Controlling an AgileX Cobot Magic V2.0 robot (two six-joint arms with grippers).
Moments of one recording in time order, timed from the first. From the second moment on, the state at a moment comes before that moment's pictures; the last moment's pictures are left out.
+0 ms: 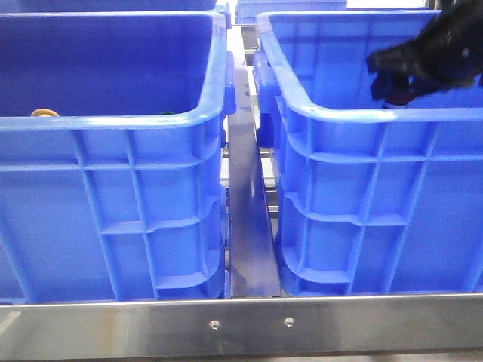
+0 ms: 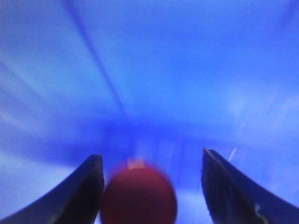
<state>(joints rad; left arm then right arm) -0.17 0.62 -0.75 0.34 0.59 -0.39 0.10 1.71 -1.08 1.61 0.08 -1.62</state>
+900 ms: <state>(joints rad) -0.17 0.62 -0.75 0.34 0.59 -0.39 0.10 0.79 -0.57 1.70 -0.06 -1.62</state>
